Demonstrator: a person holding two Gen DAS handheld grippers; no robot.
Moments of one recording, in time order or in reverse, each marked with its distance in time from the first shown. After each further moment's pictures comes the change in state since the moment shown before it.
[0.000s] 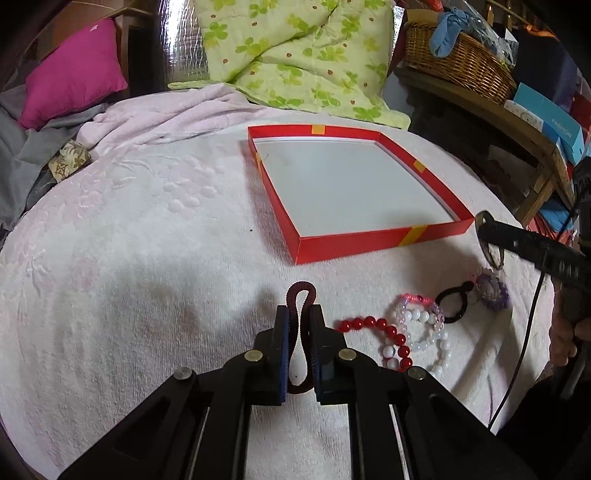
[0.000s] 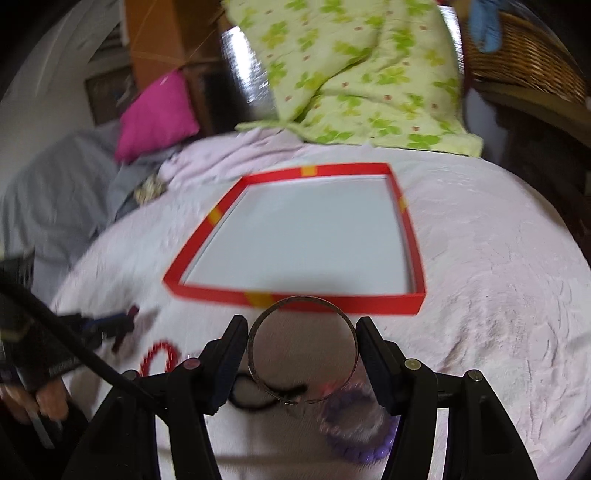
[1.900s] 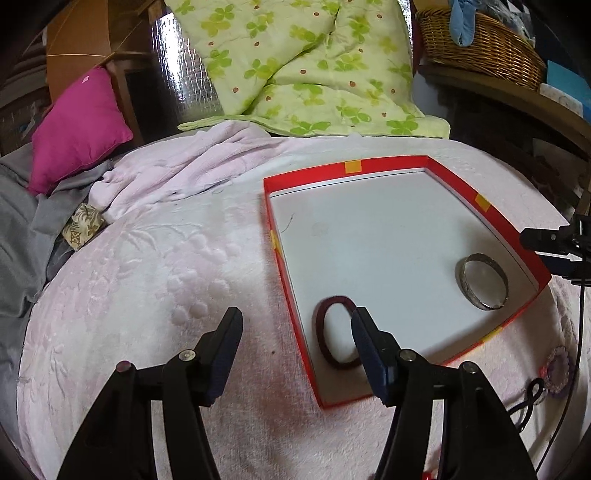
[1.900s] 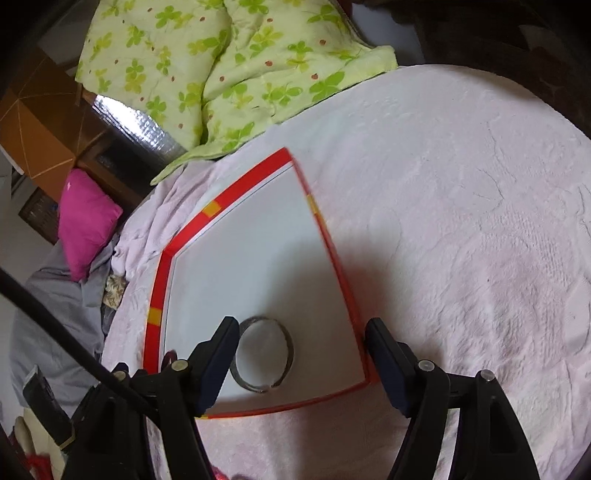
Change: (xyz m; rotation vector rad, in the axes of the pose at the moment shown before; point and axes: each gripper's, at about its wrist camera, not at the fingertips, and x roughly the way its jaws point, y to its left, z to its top) left arm 0.063 -0.007 0.083 0.109 -0.079 0.217; right arm 0.066 -0.094 0.049 0.497 0.091 0.021
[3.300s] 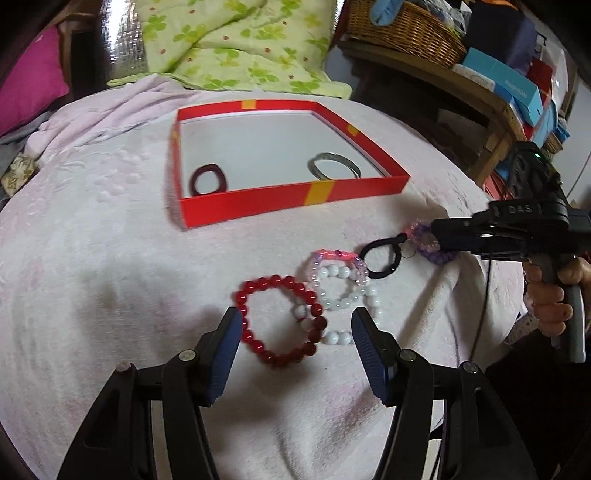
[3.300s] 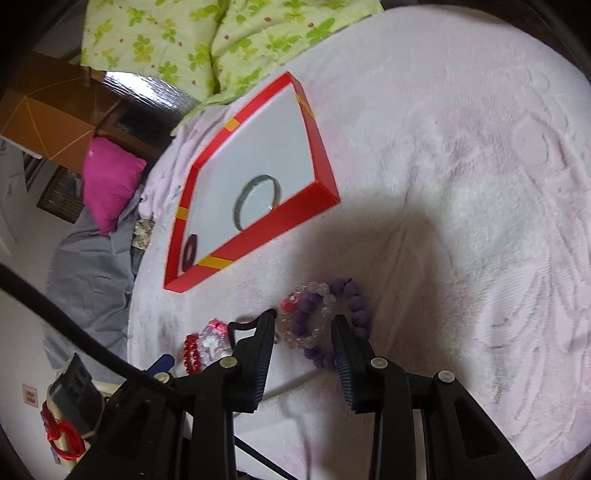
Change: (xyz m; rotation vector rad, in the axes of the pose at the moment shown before) left arm -0.068 -0.027 -0.091 0.033 0.142 -0.399; right arm -0.048 -0.032 -0.092 0.065 0.211 0.117
